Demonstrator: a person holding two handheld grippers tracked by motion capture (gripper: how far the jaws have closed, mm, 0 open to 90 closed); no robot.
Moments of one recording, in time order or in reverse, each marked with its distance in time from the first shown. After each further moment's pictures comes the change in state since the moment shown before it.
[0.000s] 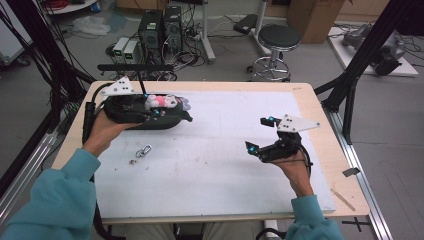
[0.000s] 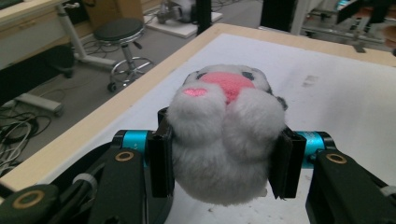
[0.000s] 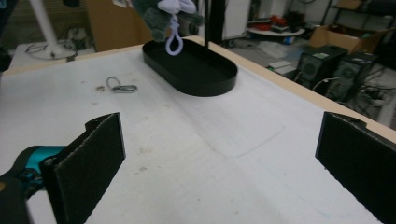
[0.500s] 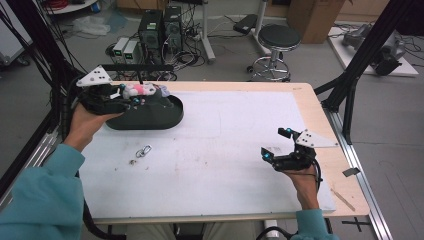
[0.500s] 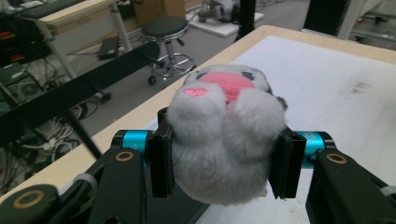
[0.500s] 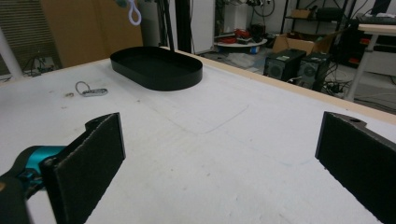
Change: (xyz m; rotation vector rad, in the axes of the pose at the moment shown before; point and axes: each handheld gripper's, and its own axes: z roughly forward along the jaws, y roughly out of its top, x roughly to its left) left arm 0.028 0.002 -0.040 0.007 0.164 -0.039; right arm -0.008 -0.050 -0.030 -0.078 -0.113 0.085
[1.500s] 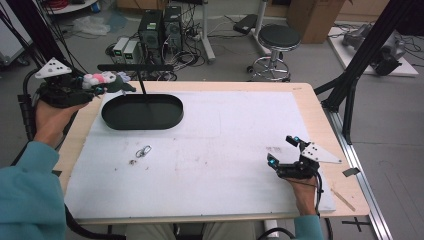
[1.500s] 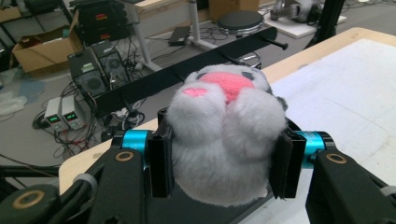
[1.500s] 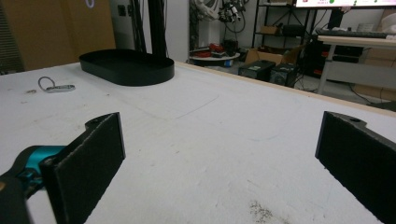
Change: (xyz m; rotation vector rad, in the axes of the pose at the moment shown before) left arm 0.052 -0.013 -0.049 0.010 0.264 -0.091; right arm -0.008 -0.045 -0.012 -0.080 -0.108 0.002
